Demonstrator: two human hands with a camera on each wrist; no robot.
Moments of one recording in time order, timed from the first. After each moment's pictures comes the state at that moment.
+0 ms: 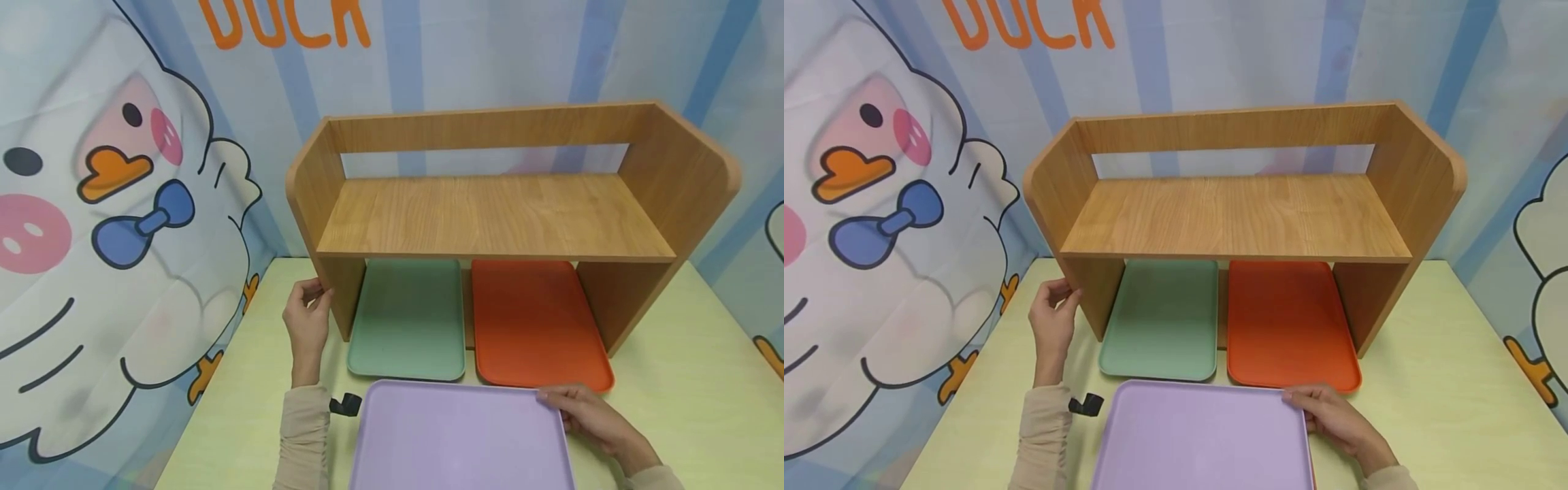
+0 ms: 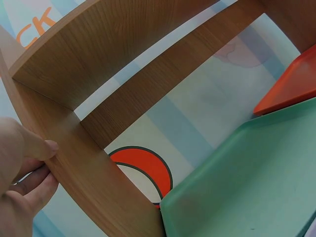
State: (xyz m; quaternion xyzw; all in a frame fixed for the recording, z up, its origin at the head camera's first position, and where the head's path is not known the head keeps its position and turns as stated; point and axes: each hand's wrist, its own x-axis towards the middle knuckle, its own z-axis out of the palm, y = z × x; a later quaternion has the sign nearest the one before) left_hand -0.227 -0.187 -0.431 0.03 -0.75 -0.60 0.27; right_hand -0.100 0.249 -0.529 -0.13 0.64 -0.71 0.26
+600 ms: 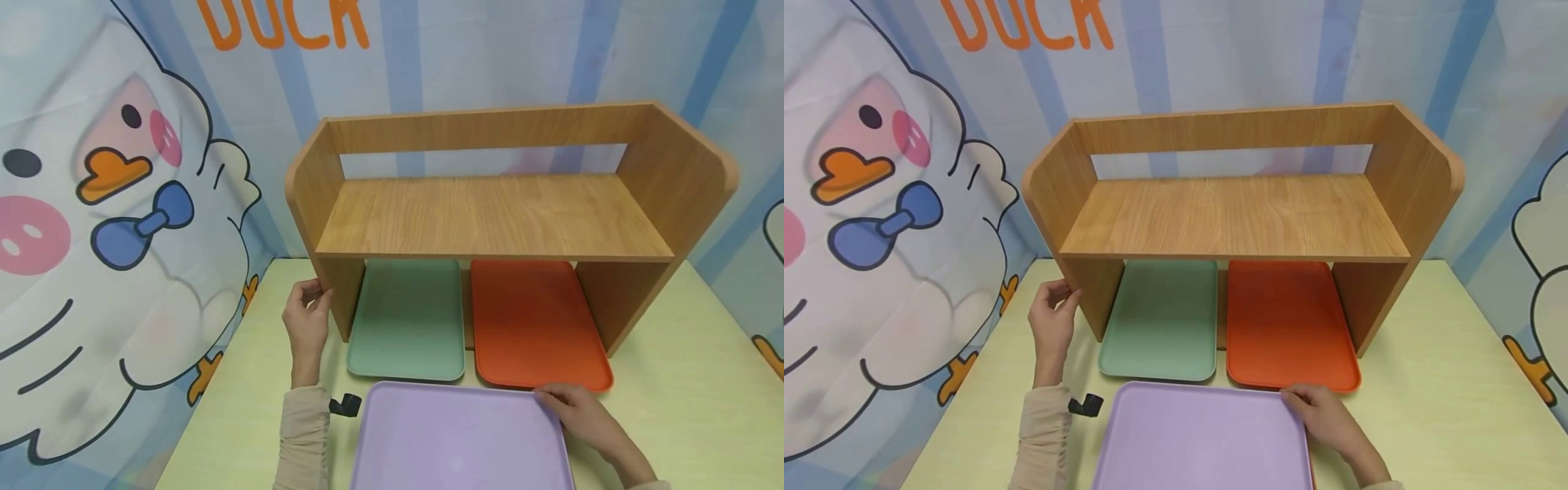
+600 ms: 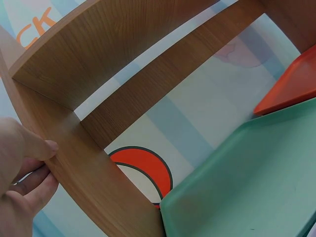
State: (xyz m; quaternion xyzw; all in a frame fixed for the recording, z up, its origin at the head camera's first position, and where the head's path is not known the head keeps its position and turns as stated) left_hand -0.227 -0.188 -0.433 0.03 -0.75 -0.60 0.27; right_hand -0.085 0.220 -0.507 -0.03 0.88 -0.47 0.06
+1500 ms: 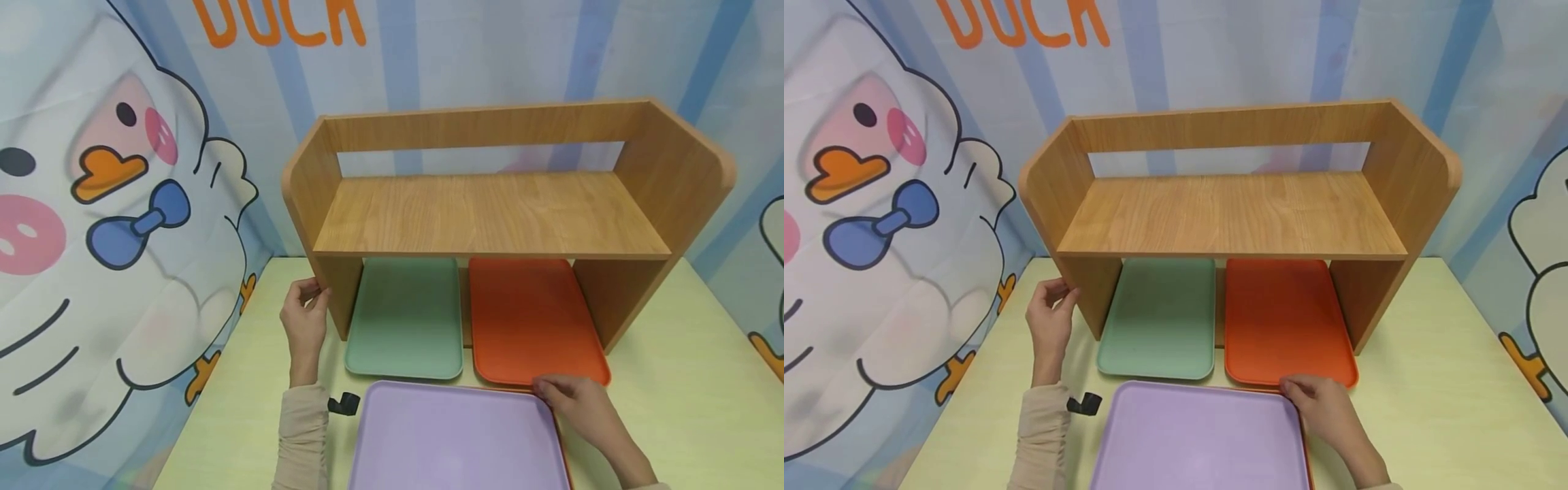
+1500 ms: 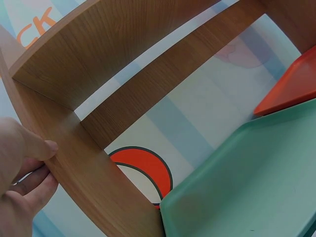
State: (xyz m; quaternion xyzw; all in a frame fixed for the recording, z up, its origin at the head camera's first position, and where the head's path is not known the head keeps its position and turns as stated) left_hand -0.227 -0.187 -0.433 0.02 -0.75 -0.60 0.28; right_hand -0.081 0.213 -0.492 -0.02 0.93 -0.36 -0.08
